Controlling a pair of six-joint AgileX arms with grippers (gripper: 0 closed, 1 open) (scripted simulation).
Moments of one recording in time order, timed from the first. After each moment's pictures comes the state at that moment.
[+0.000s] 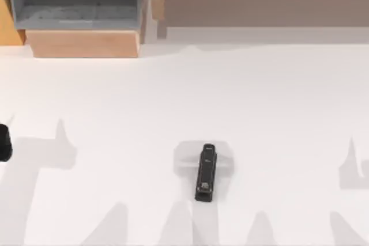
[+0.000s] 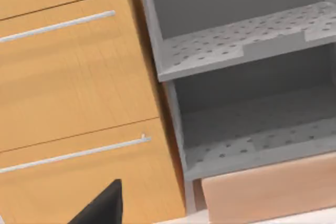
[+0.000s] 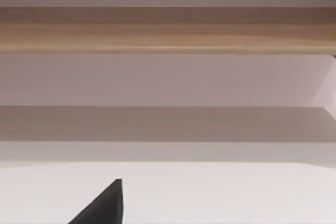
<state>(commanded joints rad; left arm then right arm) 0.04 0.34 0.17 0.20 0.08 0.24 0.00 0.00 0.00 0.00 0.00 0.00</state>
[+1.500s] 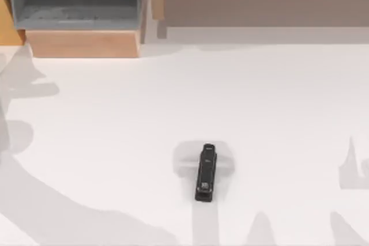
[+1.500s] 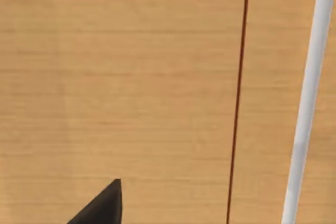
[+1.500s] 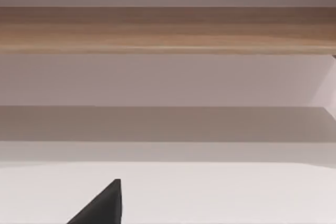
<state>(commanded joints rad) 0.42 2.28 1.10 1.17 0.47 1.58 0.00 0.00 0.00 0.00 0.00 0.00</state>
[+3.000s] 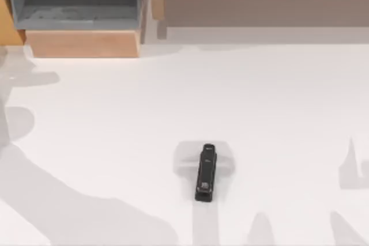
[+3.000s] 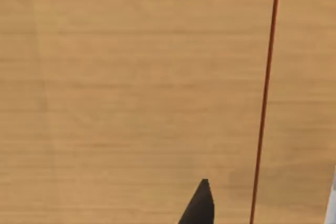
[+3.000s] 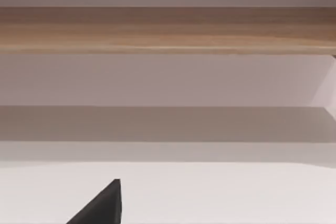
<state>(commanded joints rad) 0.39 2.33 1.21 1.11 0.44 1.58 0.00 0.00 0.00 0.00 0.00 0.00</state>
